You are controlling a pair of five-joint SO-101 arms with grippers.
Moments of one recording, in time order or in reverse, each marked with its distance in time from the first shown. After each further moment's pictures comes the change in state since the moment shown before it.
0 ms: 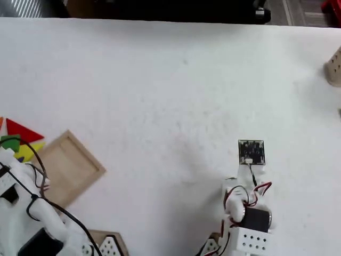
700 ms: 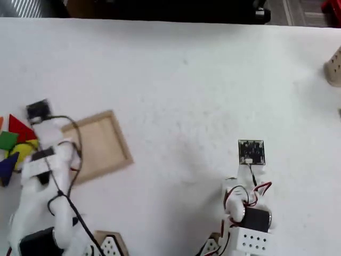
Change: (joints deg) left arm 28.7 0.1 2.3 -14.3 -0.1; right arm 0.0 0.0 0.0 0.0 0.0
